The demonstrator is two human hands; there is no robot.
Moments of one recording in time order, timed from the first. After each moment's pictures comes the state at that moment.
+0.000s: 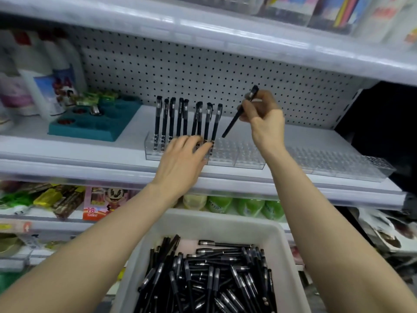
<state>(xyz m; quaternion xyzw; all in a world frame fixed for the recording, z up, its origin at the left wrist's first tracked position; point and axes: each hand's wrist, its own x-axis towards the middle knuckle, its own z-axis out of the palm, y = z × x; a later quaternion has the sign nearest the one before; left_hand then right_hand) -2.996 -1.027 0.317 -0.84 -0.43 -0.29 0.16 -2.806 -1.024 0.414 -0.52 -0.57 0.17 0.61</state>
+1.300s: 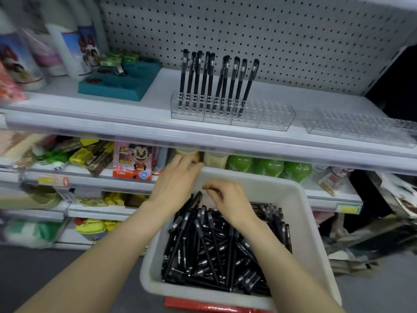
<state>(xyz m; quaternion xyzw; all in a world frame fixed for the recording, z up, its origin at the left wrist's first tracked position) -3.061 -1.110 0.220 -0.85 -0.48 -0.22 0.03 -2.888 -1.157 0.223 -0.58 -0.74 0.21 0.25</state>
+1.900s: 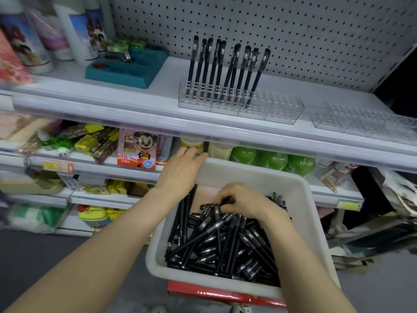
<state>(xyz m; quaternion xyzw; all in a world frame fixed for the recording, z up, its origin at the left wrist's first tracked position) -3.060 -1.112 0.220 -0.84 -0.52 -0.16 0.02 -2.860 -1.157 0.230 -0.55 -0.78 0.30 0.01</state>
